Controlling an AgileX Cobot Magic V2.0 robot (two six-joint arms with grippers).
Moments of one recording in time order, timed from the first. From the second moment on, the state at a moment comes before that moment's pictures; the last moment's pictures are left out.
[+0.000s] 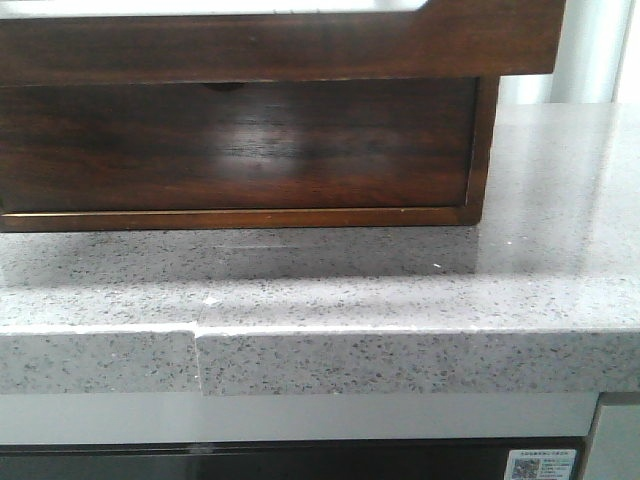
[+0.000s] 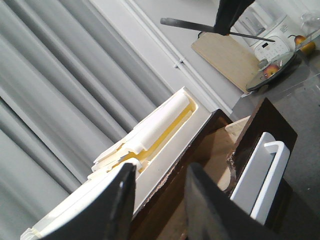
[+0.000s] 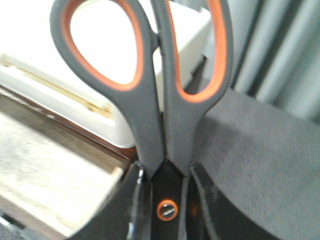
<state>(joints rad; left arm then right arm) -1.02 0.24 -0.51 0.90 0.18 -0.09 0.15 0.93 -1.35 0.29 0.85 -0.48</state>
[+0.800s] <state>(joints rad) -1.02 0.24 -0.51 0.90 0.18 -0.09 0.66 1.22 -1.39 0.16 0.69 -0.80</state>
